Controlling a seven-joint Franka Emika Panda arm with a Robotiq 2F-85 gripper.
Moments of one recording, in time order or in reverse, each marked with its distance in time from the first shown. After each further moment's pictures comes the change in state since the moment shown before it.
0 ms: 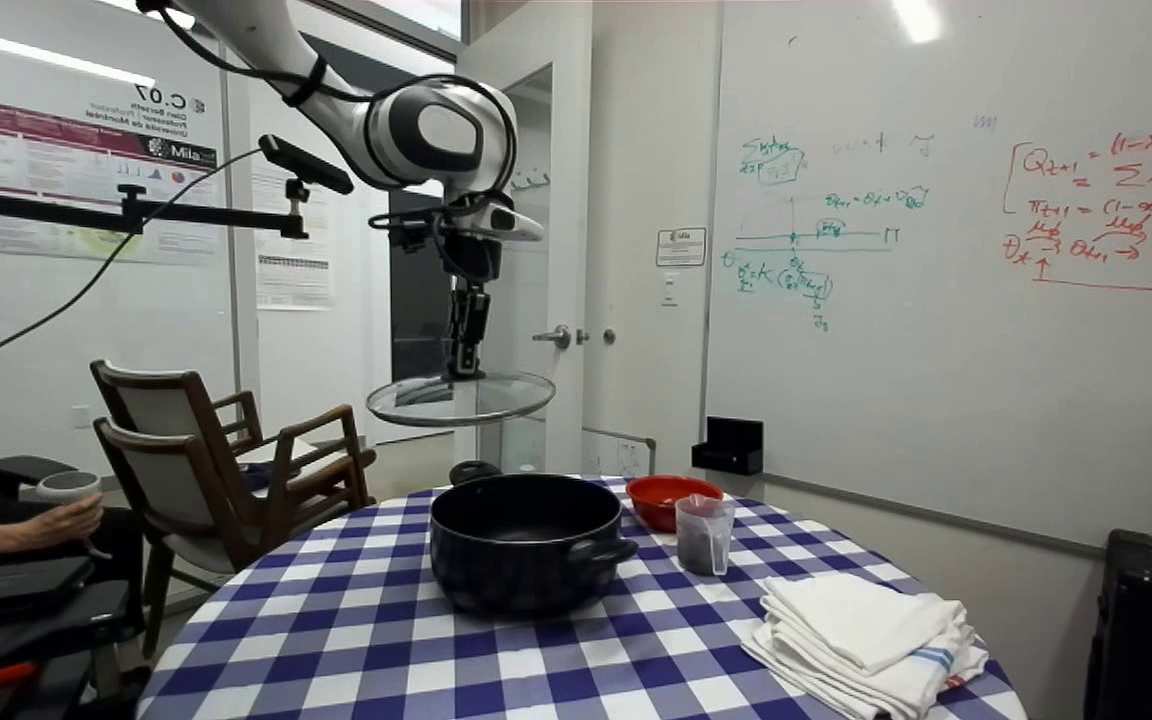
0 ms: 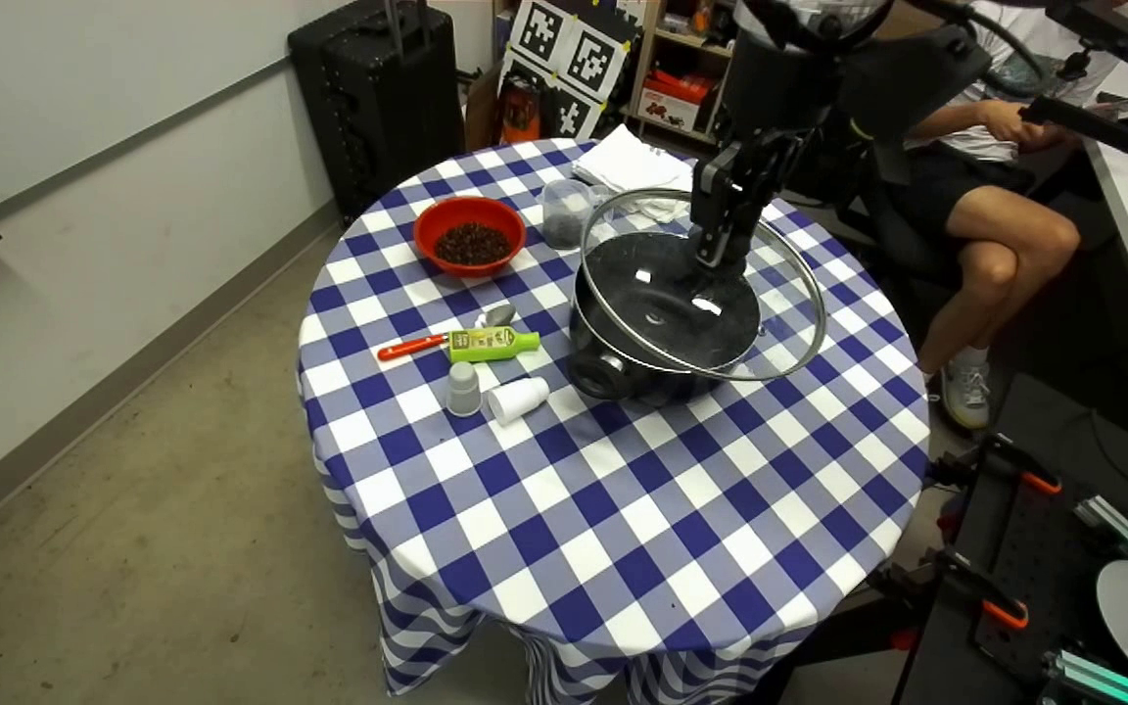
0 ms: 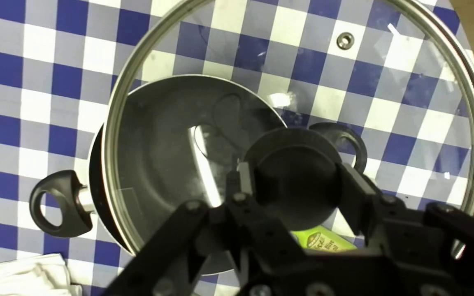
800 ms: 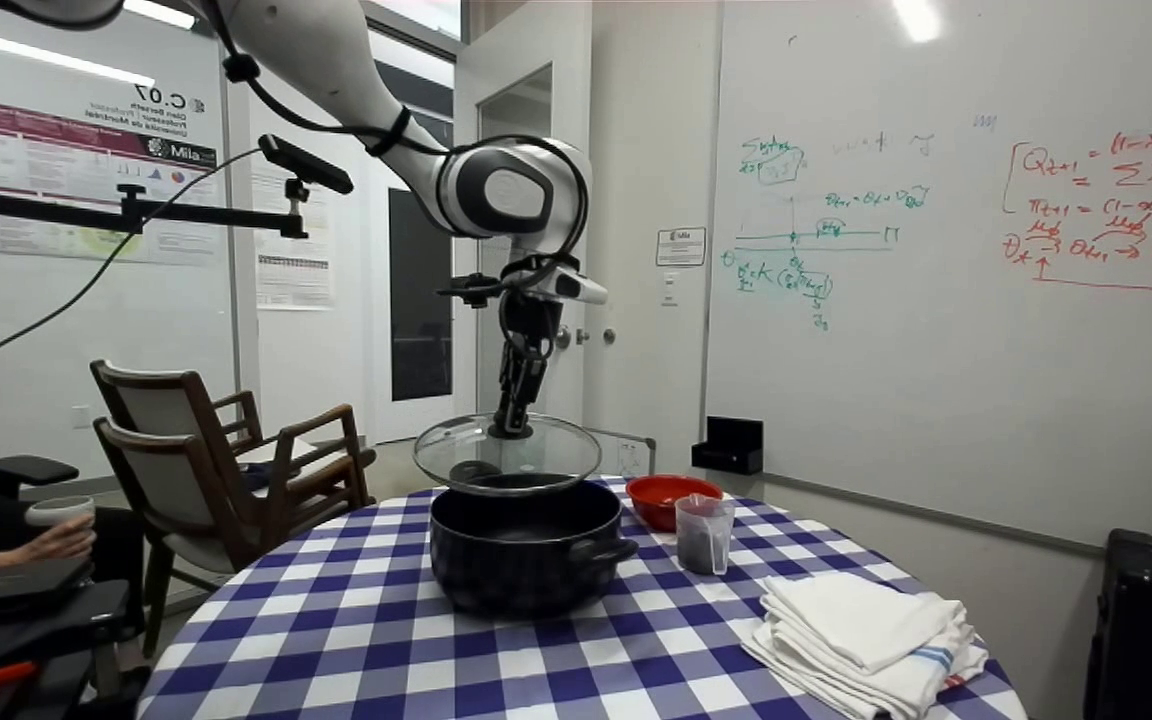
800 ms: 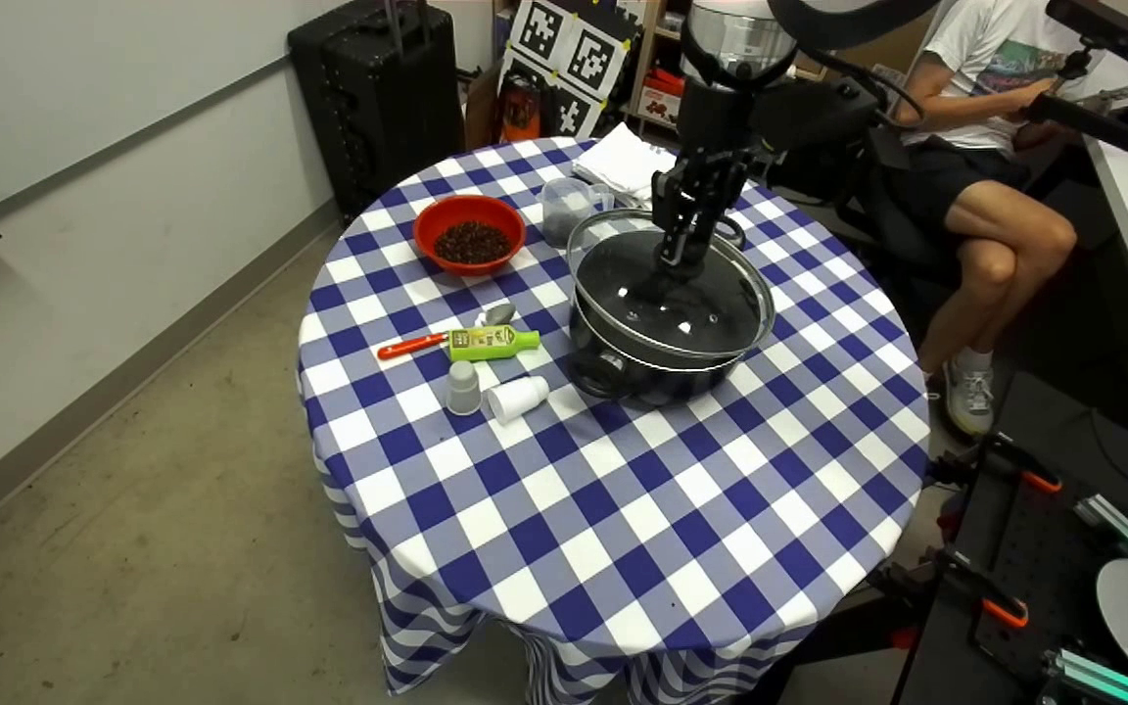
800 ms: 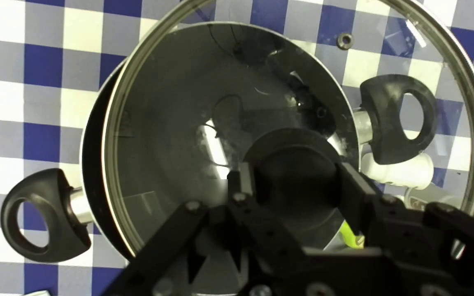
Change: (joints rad) arm -0.070 0.228 -0.056 0.159 0.098 0.010 -0.102
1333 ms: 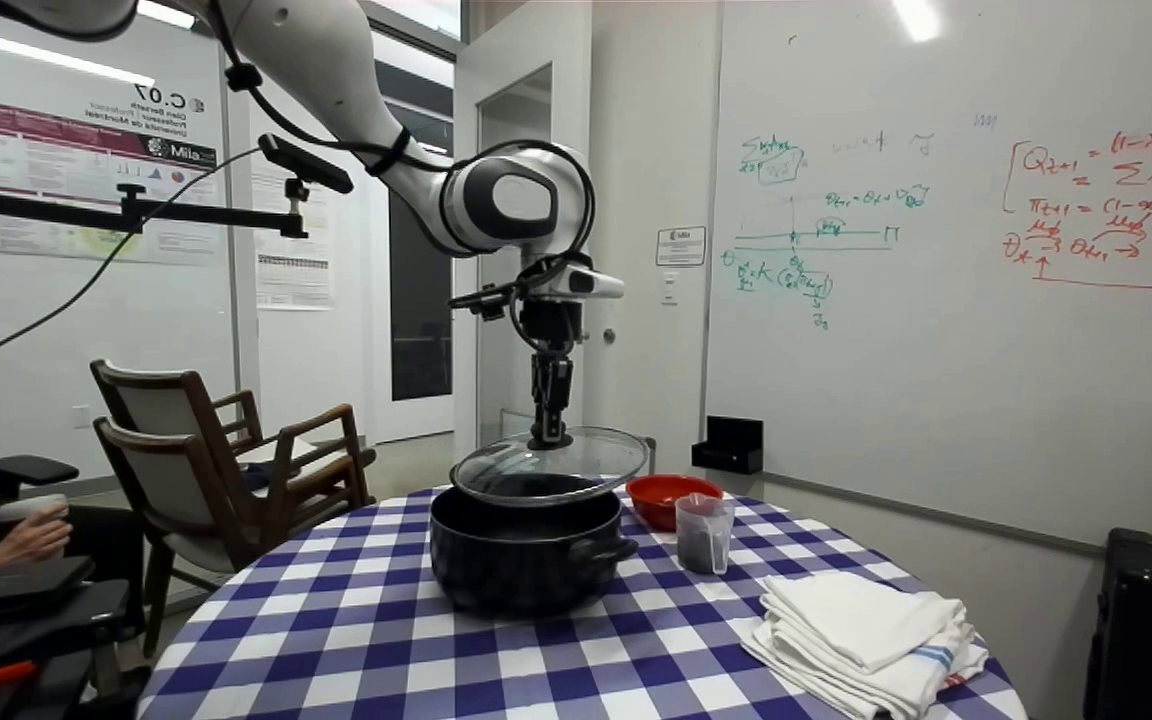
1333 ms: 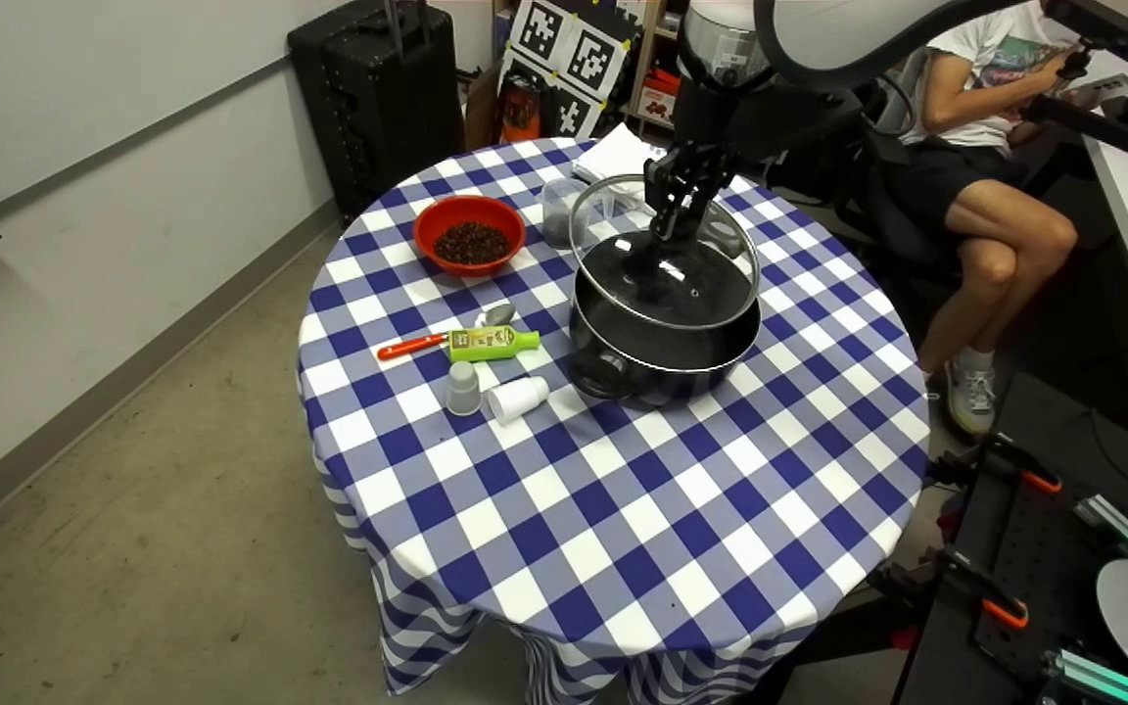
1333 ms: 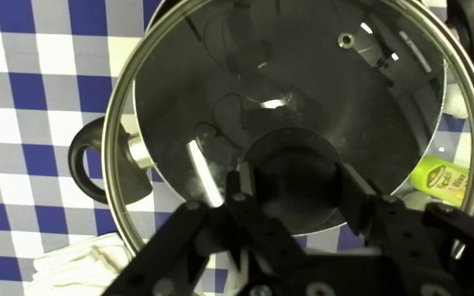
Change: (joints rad) arm 0.044 0.021 -0.069 -0.006 -0.145 0.138 0.138
